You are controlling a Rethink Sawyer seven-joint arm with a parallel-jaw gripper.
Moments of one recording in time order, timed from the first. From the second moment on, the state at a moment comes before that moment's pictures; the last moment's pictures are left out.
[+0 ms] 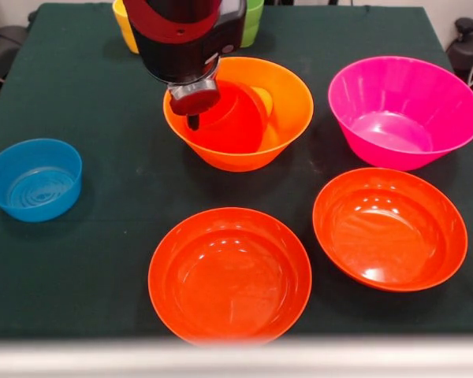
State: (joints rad) arm -0.13 -0.14 -0.46 0.96 0.37 1.17 2.49
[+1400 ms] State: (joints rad) arm -0.12 -0.04 -0.51 0.82 0.44 1.28 2.50
